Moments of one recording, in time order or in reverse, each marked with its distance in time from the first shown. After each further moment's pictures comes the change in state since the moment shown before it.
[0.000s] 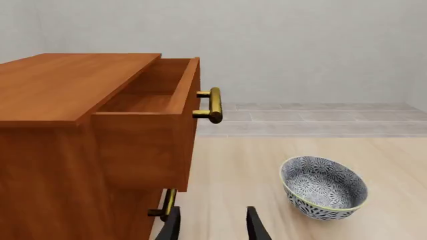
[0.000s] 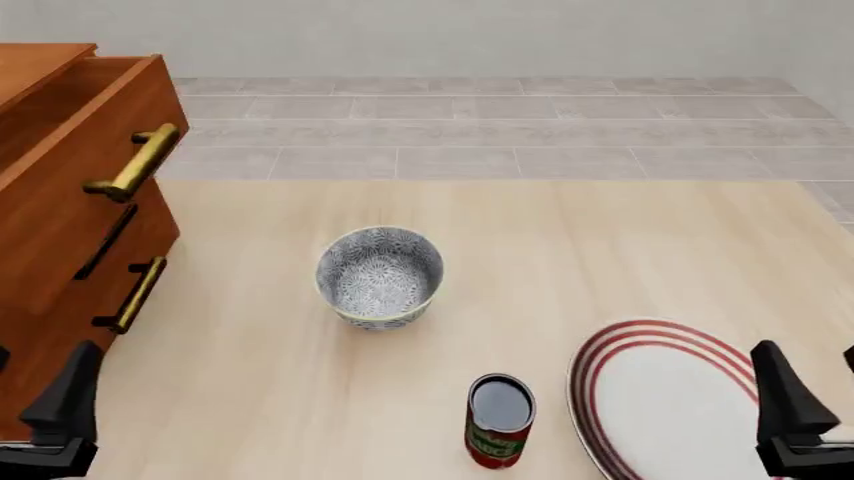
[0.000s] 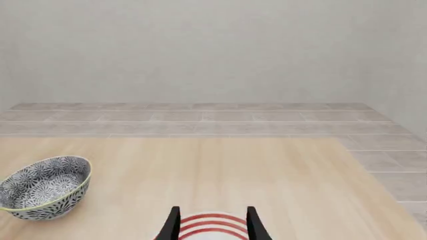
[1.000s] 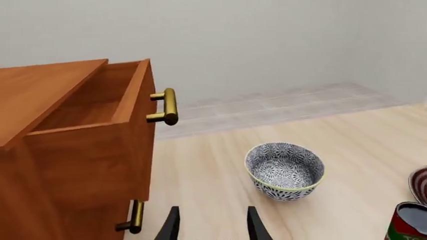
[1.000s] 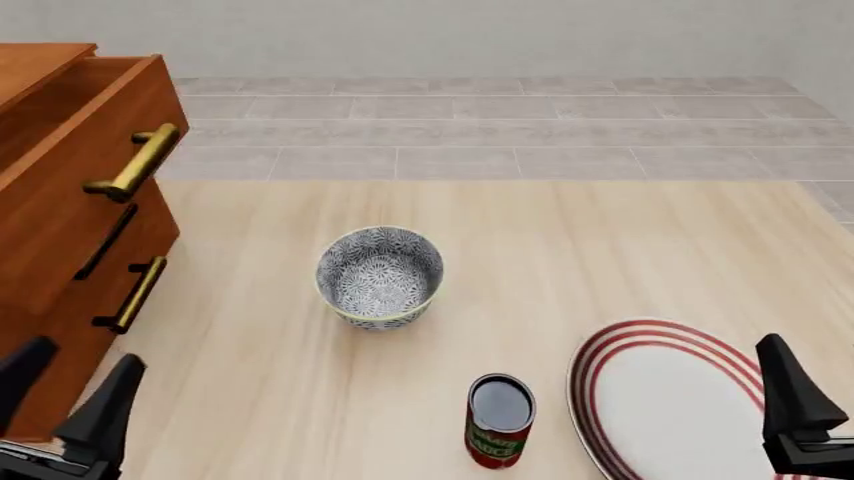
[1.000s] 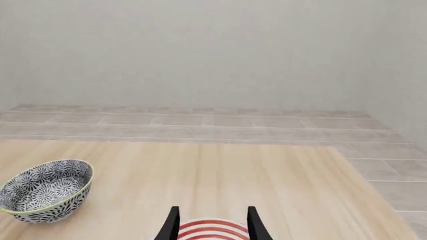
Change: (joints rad) left arm -0.193 0.018 -0.005 0.005 0.060; right arm 0.010 0.001 -0.031 0.009 -0.020
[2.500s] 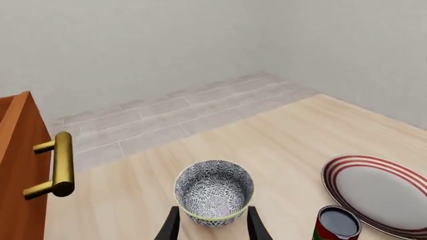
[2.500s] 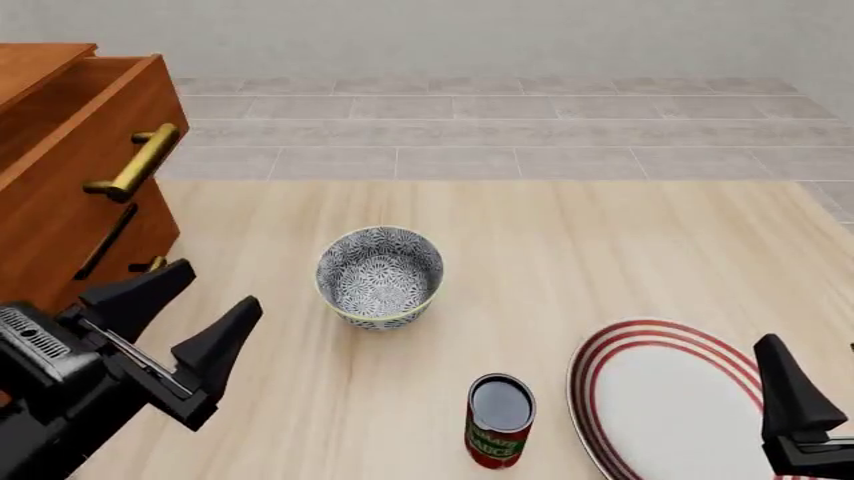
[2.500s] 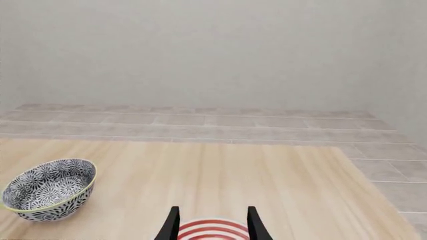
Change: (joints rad) left arm -0.332 0.648 -0.161 -0.441 -0.024; right arm 0.012 -0.001 -0.002 0.005 0.003
